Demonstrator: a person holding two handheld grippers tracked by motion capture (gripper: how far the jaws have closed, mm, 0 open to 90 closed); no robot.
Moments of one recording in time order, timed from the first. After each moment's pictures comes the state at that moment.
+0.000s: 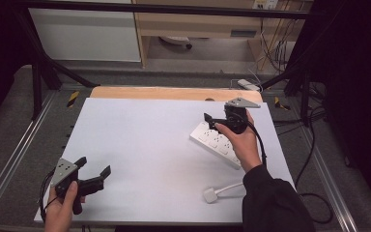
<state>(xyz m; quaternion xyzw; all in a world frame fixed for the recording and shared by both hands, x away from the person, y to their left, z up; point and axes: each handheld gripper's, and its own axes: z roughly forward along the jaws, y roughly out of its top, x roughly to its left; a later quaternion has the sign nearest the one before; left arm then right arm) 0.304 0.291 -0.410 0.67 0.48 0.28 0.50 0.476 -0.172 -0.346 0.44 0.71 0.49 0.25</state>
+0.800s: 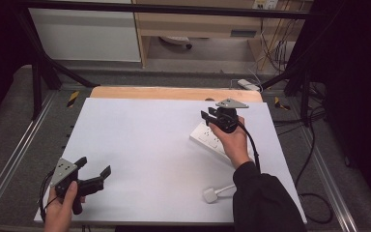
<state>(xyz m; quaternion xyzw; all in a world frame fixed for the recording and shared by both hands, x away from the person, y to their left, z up) 0.304 0.291 -0.410 0.67 0.48 0.28 0.50 0.488 -0.152 -0.362 0.42 0.73 0.48 0.25</state>
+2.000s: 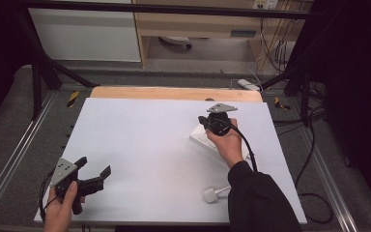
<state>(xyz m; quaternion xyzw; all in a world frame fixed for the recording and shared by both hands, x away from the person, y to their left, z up) 0.304 0.292 -0.410 0.67 0.47 0.28 0.50 0.495 -0.137 -0.387 0.39 0.78 0.44 0.23</state>
